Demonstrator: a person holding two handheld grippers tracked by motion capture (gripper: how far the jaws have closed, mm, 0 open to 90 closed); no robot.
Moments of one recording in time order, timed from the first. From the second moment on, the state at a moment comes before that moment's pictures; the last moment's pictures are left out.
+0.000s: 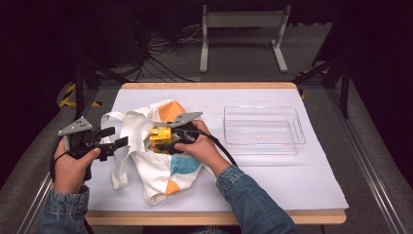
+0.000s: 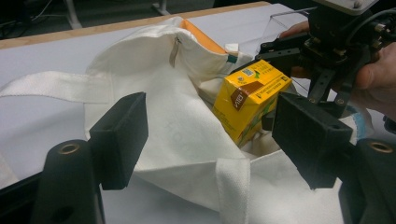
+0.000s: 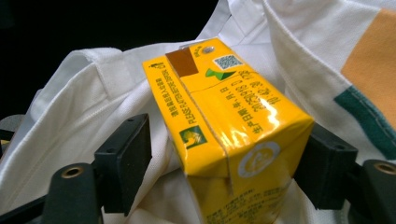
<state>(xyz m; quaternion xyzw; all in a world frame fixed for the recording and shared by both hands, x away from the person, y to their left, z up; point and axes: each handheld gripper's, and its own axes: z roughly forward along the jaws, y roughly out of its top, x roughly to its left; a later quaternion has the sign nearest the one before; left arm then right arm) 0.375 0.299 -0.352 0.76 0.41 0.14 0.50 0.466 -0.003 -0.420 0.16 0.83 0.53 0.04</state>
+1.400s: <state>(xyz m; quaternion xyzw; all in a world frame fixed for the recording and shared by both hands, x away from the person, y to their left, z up) 0.375 0.299 -0.353 0.75 0.41 0.14 0.50 0.449 -0.003 -0.373 0.10 0.83 0.53 0.11</state>
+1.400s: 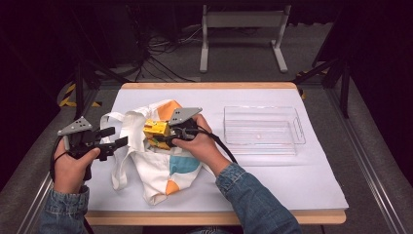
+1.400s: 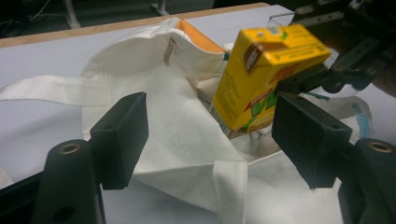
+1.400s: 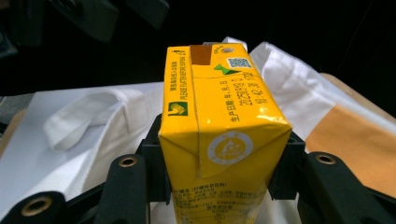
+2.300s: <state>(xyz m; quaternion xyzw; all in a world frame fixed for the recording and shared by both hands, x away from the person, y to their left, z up) 0.376 0.299 -0.353 0.76 0.41 0.14 0.49 0.446 -0.080 -0.316 0.10 0.79 0.59 0.11</state>
